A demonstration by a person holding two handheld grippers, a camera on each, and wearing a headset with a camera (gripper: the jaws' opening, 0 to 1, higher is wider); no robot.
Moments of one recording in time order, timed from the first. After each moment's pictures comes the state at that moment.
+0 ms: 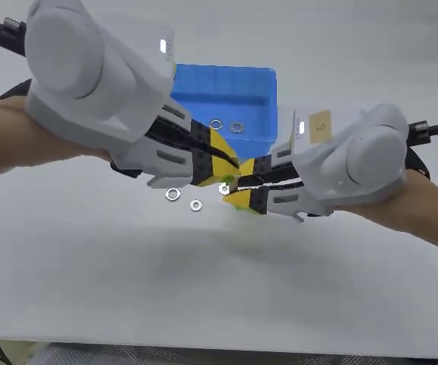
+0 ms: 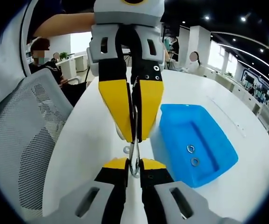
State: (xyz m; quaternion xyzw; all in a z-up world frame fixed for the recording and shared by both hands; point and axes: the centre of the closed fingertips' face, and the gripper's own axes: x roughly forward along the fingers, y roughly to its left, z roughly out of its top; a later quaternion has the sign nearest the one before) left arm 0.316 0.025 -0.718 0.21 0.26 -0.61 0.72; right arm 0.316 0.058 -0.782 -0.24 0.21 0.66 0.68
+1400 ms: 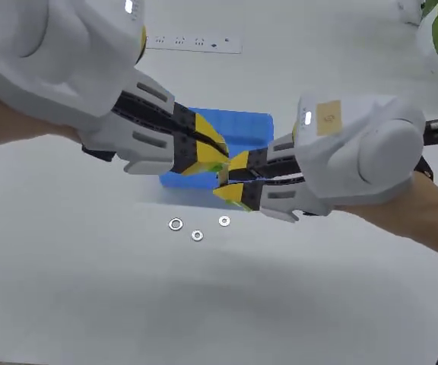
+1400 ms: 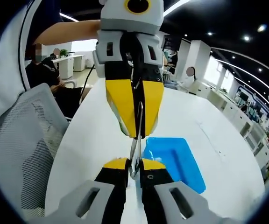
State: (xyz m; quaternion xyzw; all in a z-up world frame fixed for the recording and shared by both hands) left arm 0.328 0.052 -0.646 0.22 0.20 -0.59 0.75; right arm 0.330 0.077 -0.704 -0.27 0.14 0.65 0.70
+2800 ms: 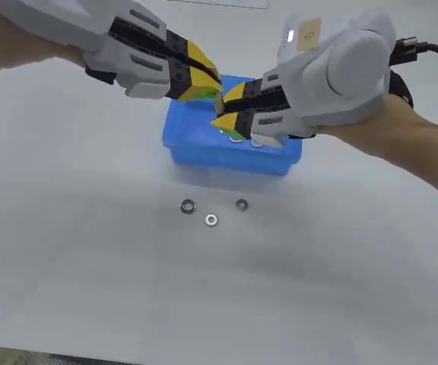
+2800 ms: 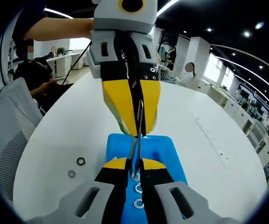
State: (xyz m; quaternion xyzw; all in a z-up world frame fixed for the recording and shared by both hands) left arm 0.415 0.091 -0.697 0.21 0.22 -0.56 0.77; right arm 0.417 0.117 -0.757 -0.27 0.15 0.64 0.70
